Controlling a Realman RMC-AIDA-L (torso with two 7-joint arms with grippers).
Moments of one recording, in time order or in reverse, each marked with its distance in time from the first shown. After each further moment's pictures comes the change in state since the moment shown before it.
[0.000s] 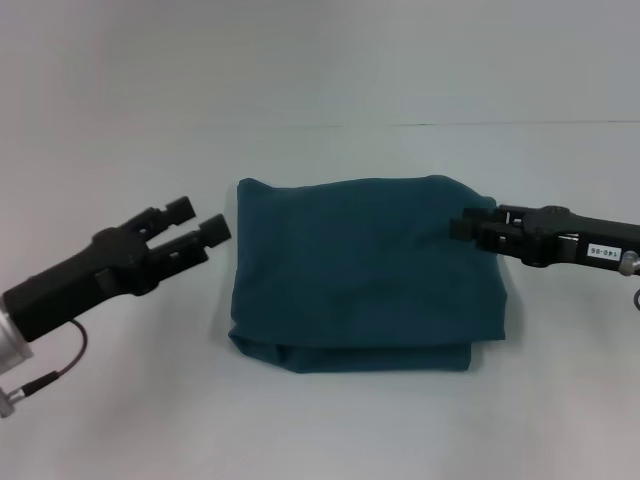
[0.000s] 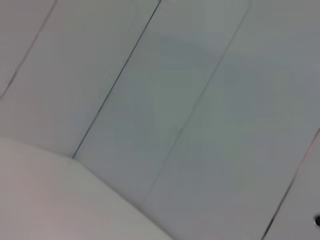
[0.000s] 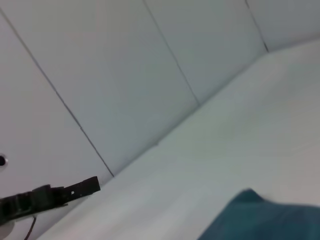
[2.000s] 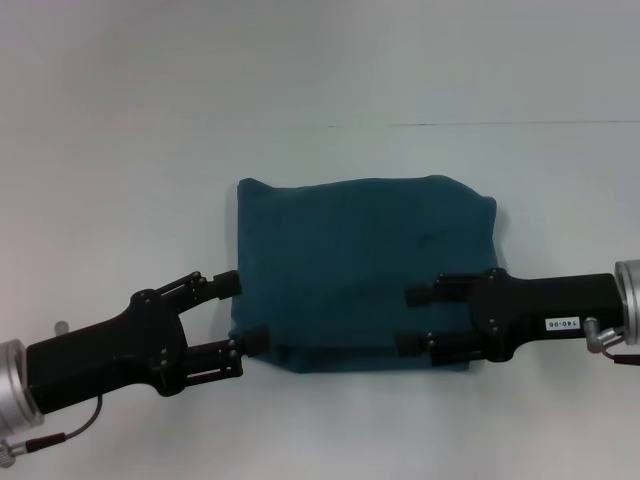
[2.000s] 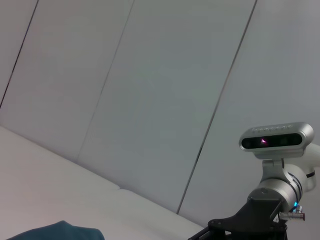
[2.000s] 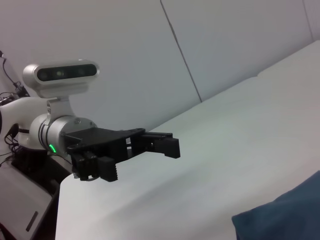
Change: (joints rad) left arm 0.019 -0.002 0.047 0.031 0.158 0.147 0.166; right arm 0.026 0.001 -0.252 -0.016 -0.007 -0.113 -0.073
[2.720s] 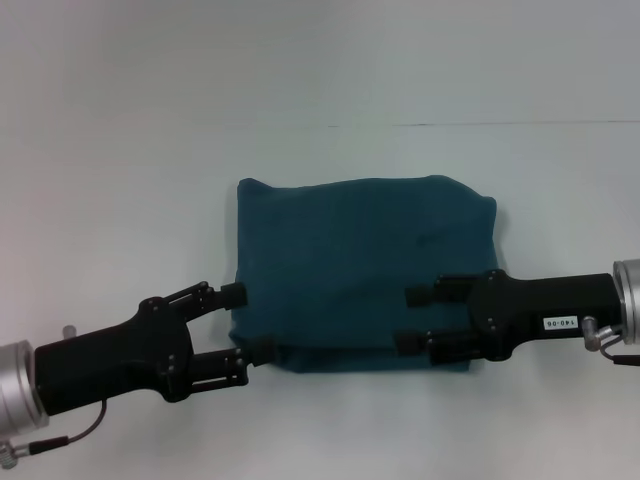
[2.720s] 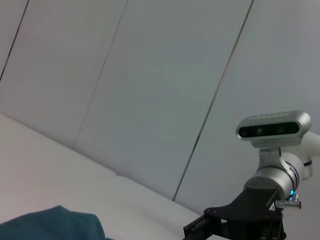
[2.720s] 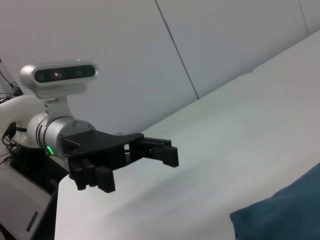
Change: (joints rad) left arm -0.015 0.003 0.000 0.002 0.043 -0.010 -0.027; right arm 0.003 0.000 -0.006 0.000 -0.004 0.009 0.026
